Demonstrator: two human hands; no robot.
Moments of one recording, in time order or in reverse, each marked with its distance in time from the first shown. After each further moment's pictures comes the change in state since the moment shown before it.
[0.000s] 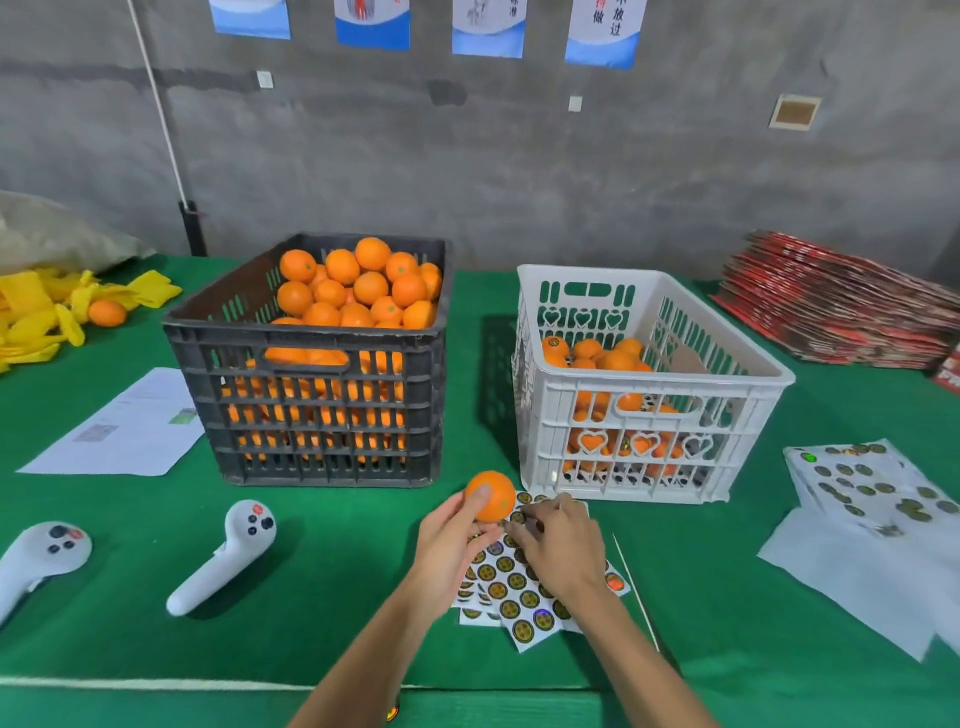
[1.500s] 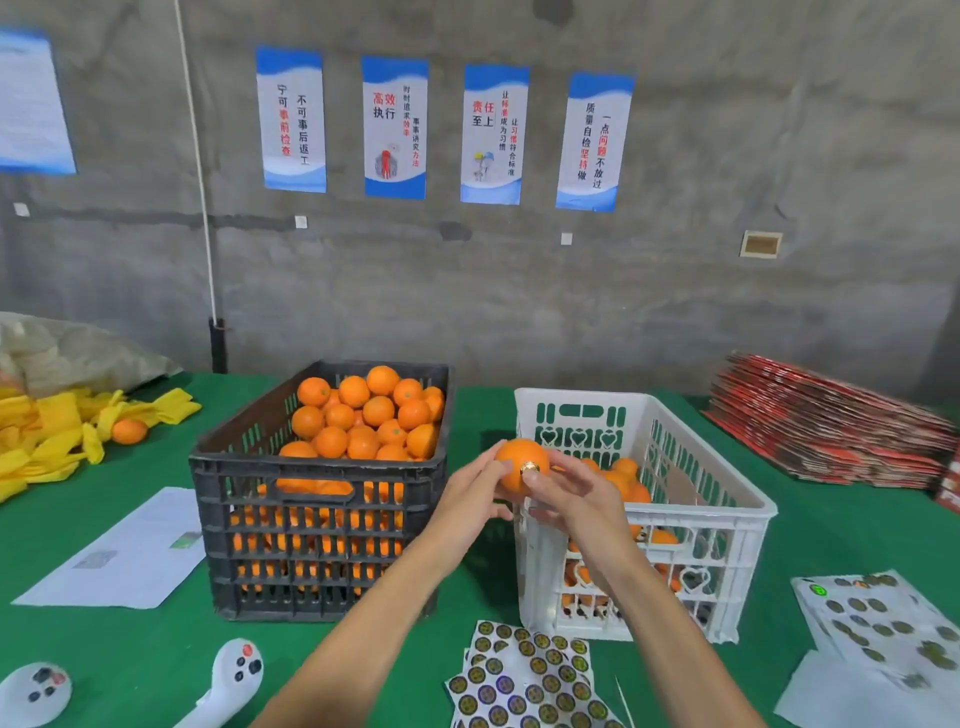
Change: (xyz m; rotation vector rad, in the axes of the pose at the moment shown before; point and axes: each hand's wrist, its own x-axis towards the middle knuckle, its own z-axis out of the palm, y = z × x) left_hand 0.030 0.161 0.102 0.394 -0.203 0.374; right_hand 0.065 -0.058 -0.176 1.383 0.022 -0.074
